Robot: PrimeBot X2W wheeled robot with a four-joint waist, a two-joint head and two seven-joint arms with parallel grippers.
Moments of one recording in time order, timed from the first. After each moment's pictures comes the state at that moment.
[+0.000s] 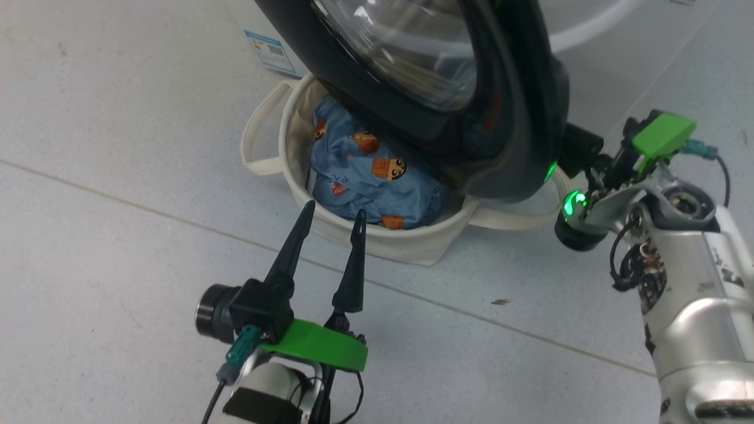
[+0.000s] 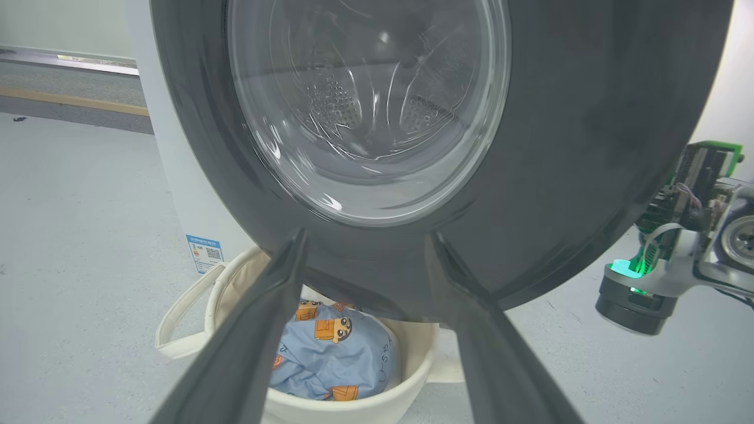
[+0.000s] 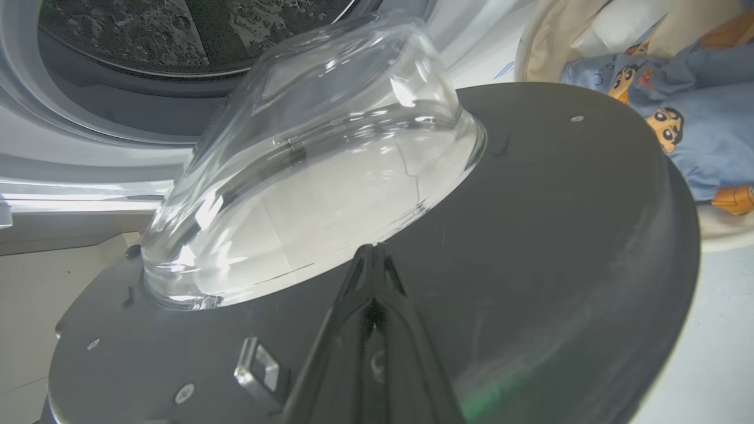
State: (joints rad) left arm -0.33 0.04 -0.46 0.17 -0.27 0.28 -0.25; right arm -0.81 -0.07 -0.10 0.73 1.61 0.13 0.80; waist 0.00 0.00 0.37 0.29
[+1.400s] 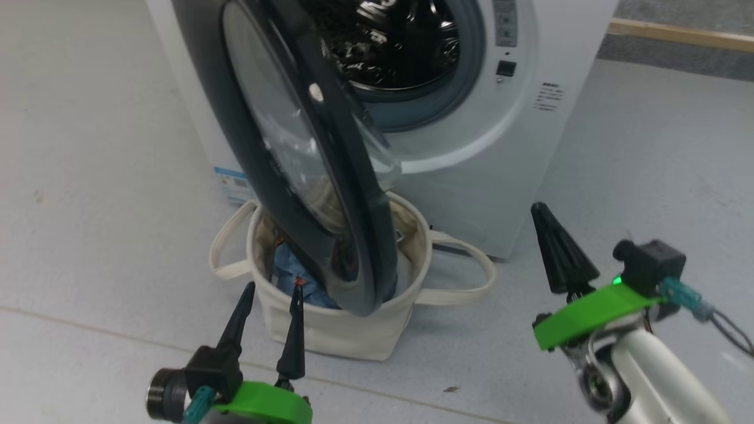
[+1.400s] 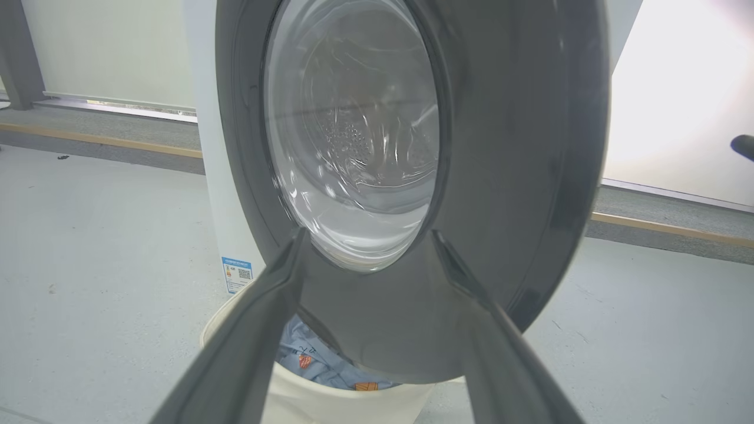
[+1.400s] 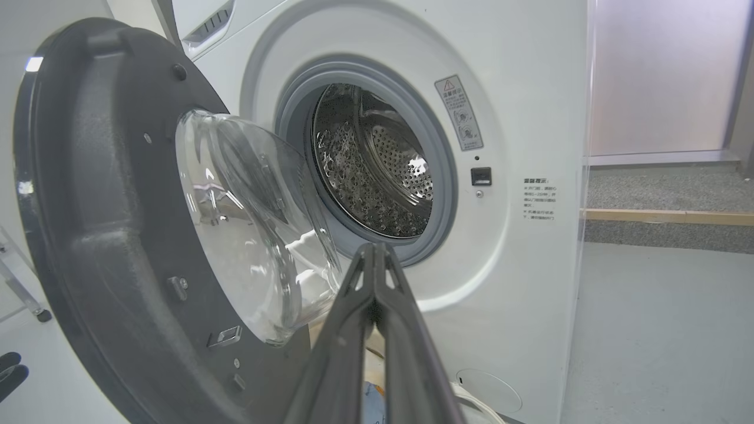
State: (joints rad) left arm -0.11 0.04 -0.26 0.23 -0.19 0.18 -0.25; right arm -0.33 -0.27 0.44 0.25 0.58 0.13 -0.25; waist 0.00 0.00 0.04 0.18
